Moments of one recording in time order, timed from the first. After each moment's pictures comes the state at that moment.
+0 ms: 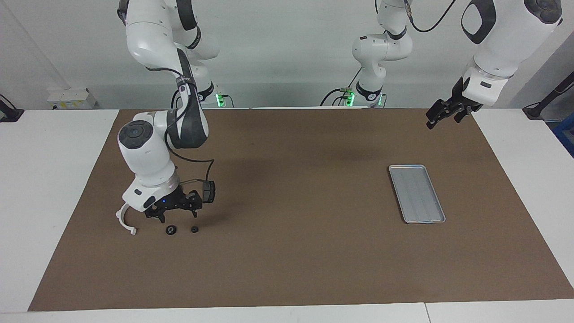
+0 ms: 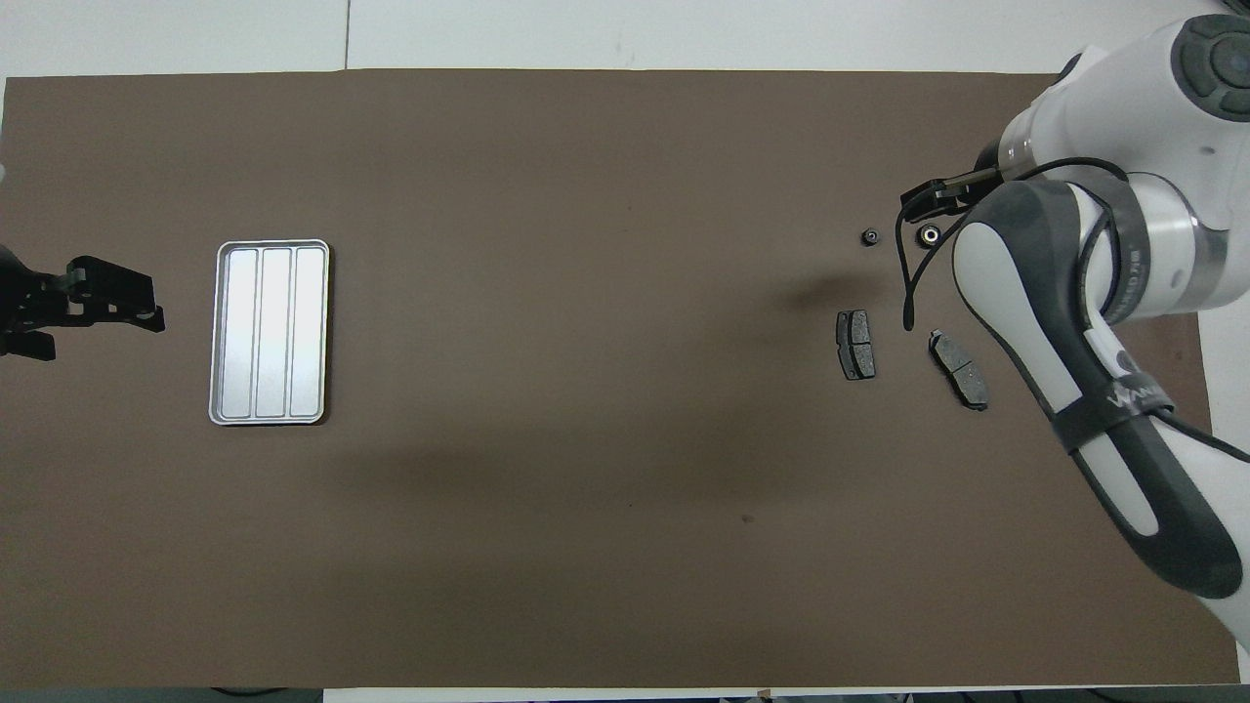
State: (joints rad) left arm 0.00 -0.02 -0.03 -1.64 -0.02 1.54 -0.21; right arm 0.06 0.30 0.02 -1.59 -0.04 2.00 -0.07
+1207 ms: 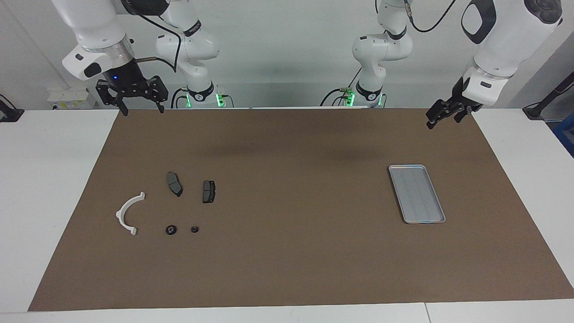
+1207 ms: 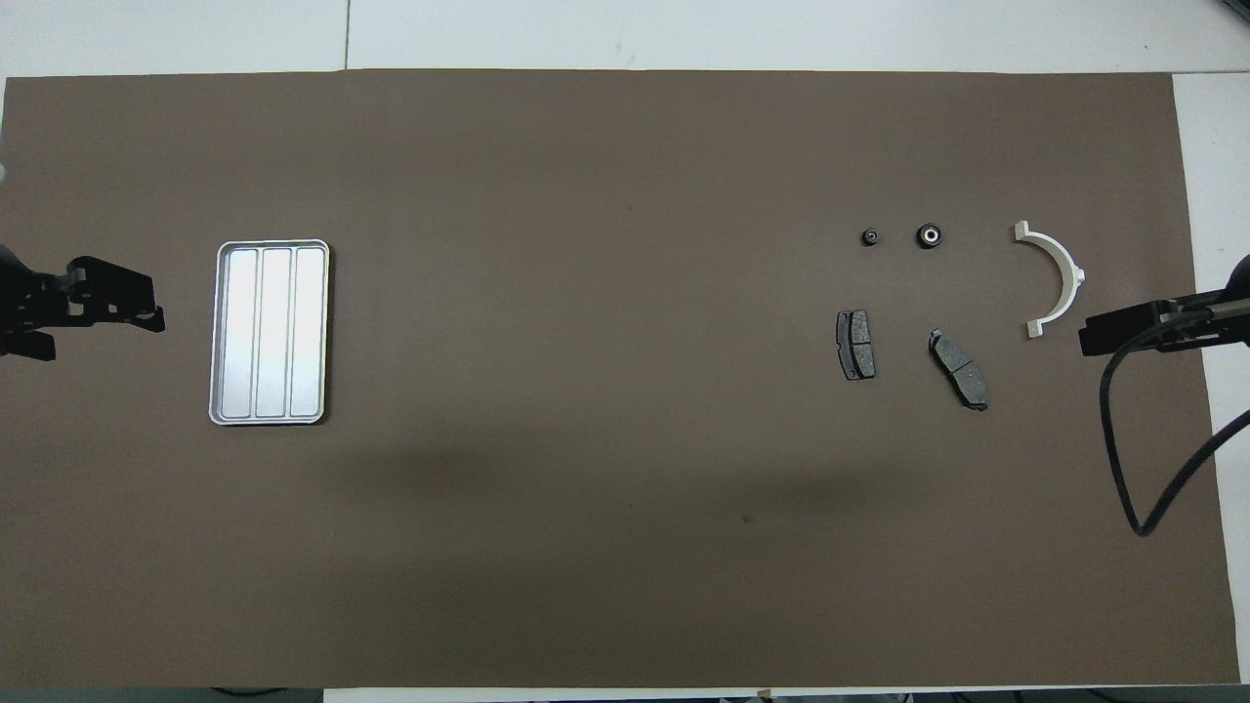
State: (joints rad) left arm 0.00 -0.02 -0.03 -1.64 -0.02 1.54 -0.21; right arm 0.03 -0.10 -0.04 -1.68 -0.01 1.56 -0.07
